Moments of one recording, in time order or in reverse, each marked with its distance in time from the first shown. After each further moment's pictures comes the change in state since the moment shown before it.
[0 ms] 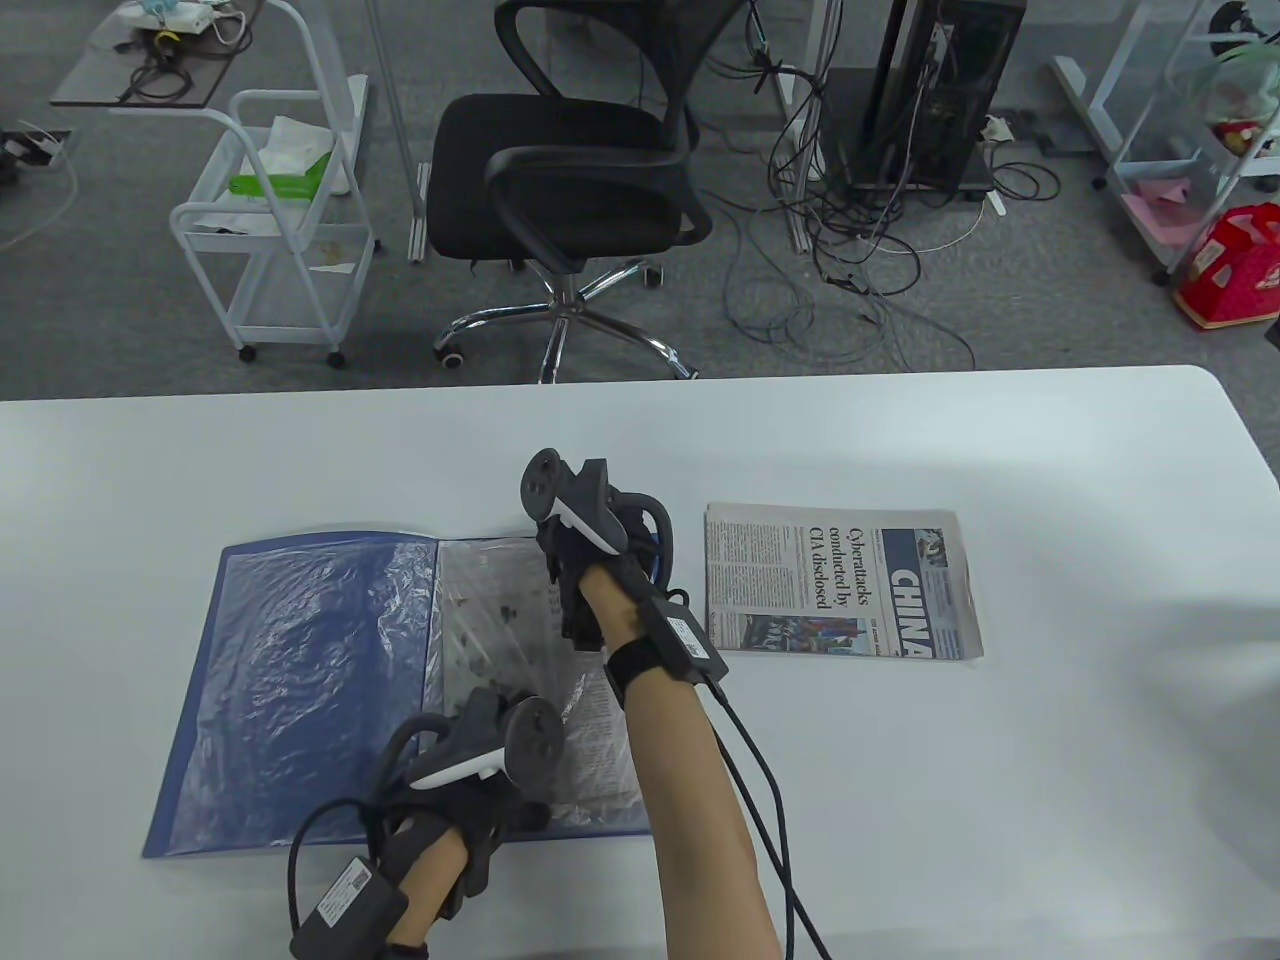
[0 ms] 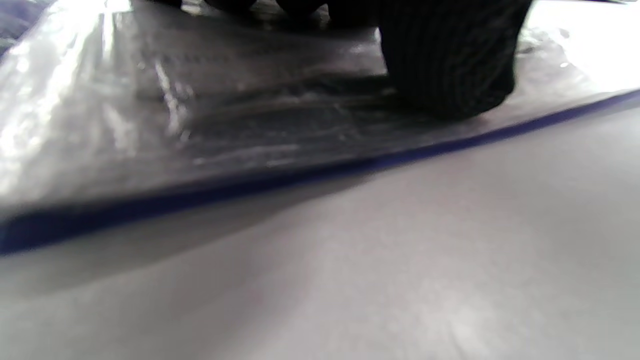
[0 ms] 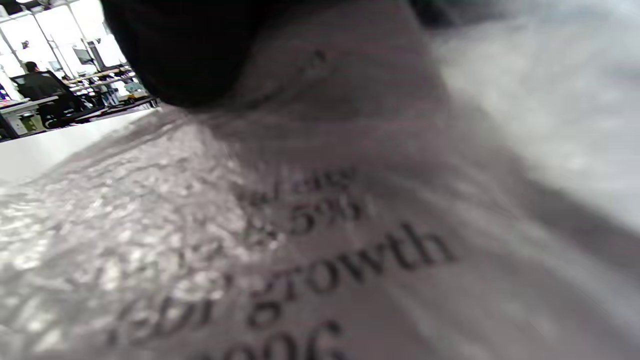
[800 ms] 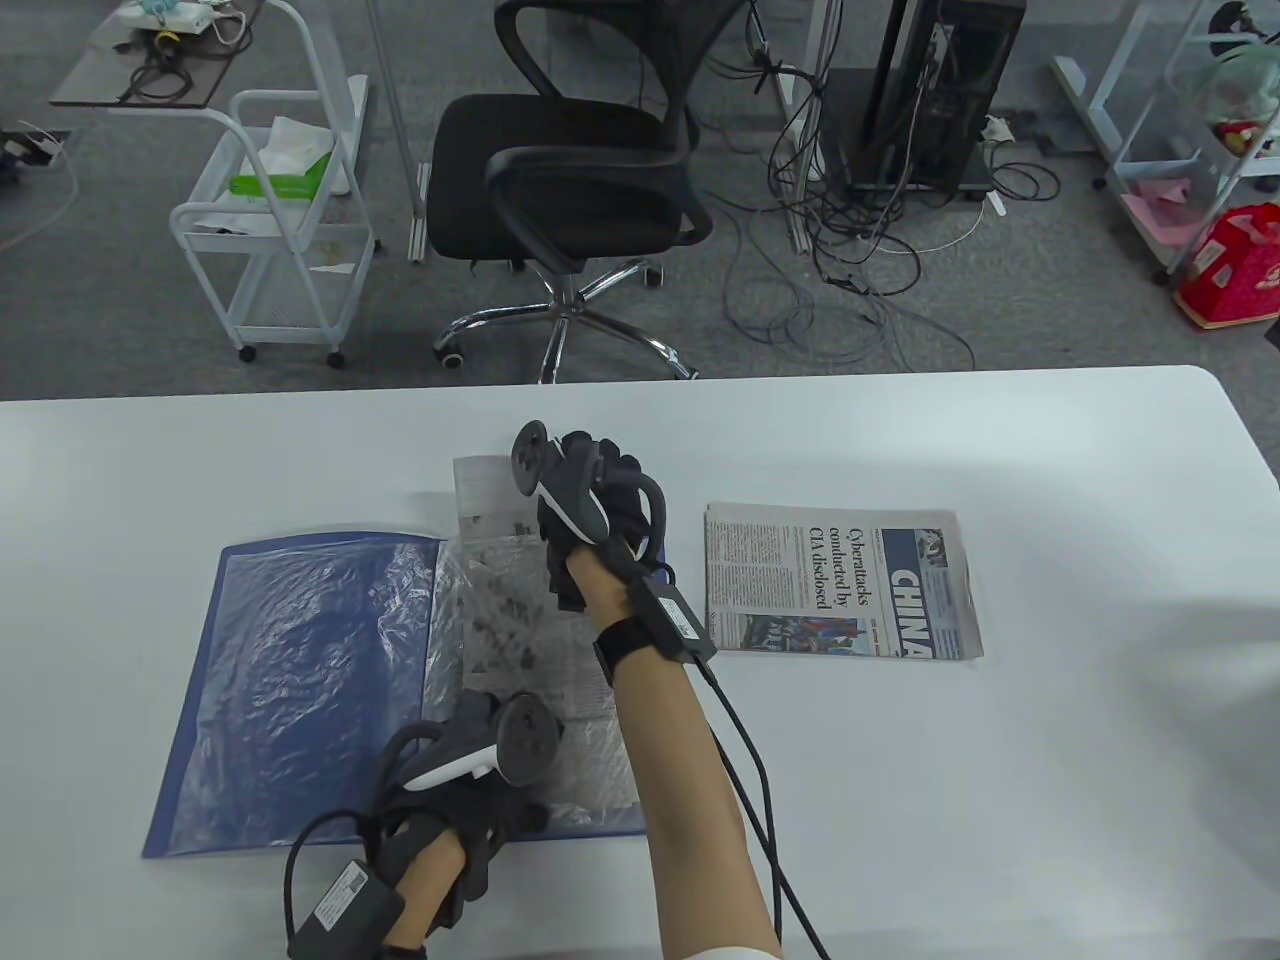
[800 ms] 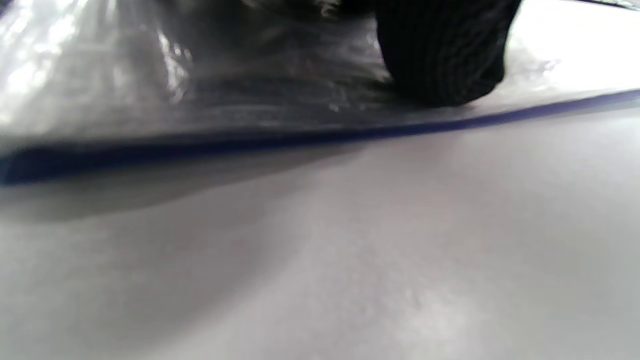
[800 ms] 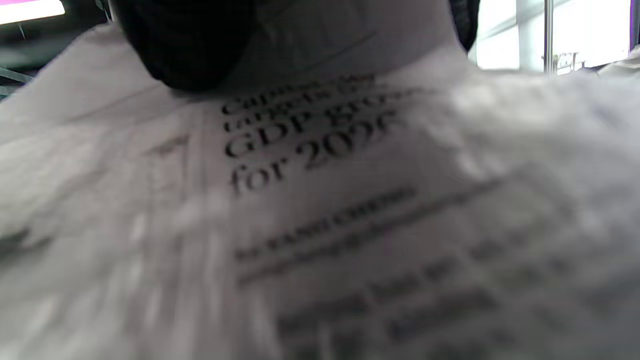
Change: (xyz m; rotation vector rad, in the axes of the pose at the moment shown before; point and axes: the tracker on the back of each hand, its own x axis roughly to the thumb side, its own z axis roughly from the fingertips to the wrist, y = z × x) left_hand -0.006 -0.005 0.001 -0.043 0.009 0.080; right_hand 0.017 -0.046 0.004 -0.415 0.069 0.005
